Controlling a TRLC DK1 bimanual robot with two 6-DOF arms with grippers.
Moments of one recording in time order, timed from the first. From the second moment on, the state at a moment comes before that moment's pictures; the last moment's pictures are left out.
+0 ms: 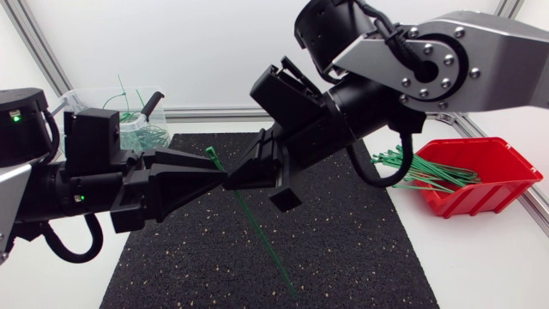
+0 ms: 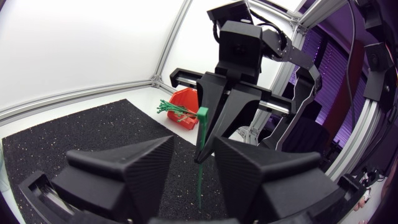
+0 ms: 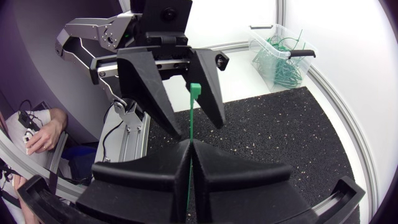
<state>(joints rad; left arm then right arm) -0.35 0.99 0.58 0.12 0.88 -0.17 0.73 1.53 1.29 -0.64 -0.69 -0.38</state>
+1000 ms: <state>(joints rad) -0.35 0.94 0.55 0.17 0.76 -0.34 0.73 1.51 1.26 -0.51 -0.66 -0.18</state>
